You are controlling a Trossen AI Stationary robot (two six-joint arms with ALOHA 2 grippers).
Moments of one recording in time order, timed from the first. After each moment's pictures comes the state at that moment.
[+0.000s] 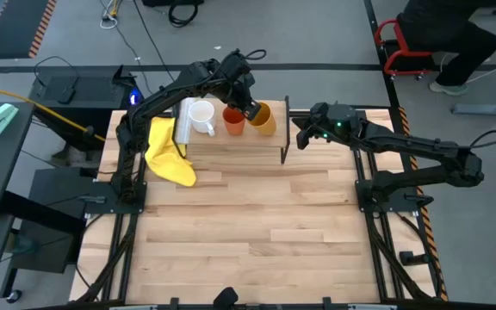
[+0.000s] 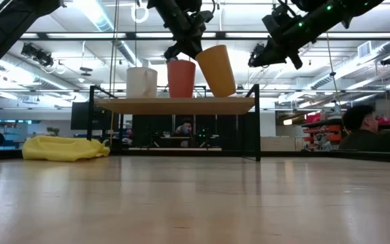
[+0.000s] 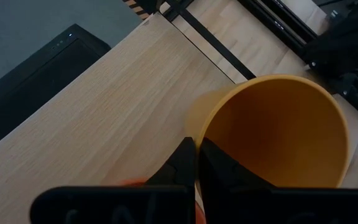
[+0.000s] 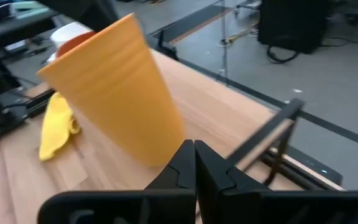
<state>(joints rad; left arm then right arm) 0.52 2.03 2.25 -1.12 0.12 -0.26 -0.43 1.03 0.79 -0.14 0.18 0.26</state>
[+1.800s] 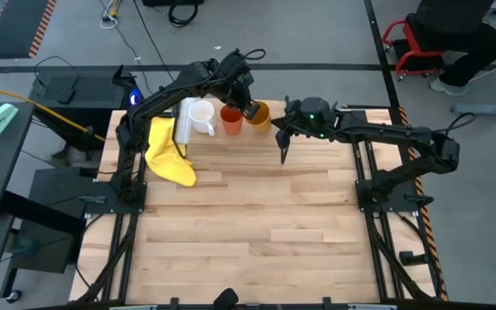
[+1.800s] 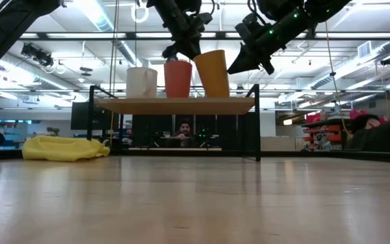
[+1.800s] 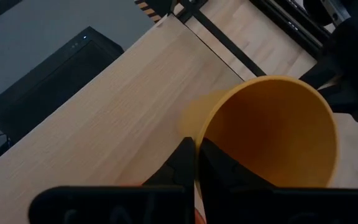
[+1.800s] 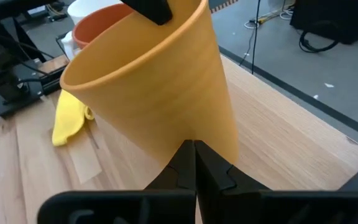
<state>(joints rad) 0.50 2.03 2.25 -1.12 0.09 -0.25 -0.43 1.32 0.98 -0.13 0.08 0.21</state>
